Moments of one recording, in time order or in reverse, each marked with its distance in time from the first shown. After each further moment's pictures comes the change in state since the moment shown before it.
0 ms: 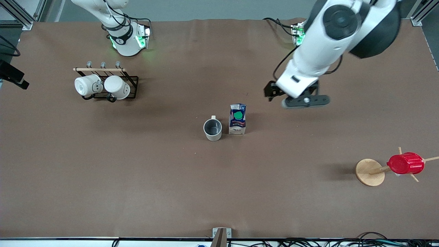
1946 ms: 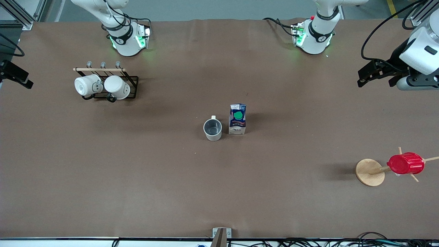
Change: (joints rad) left arm 0.322 -0.102 0.015 0.126 0.036 -0.251 0.384; right arm 0.010 0.004 0.000 0.001 0.000 -0.020 0.000
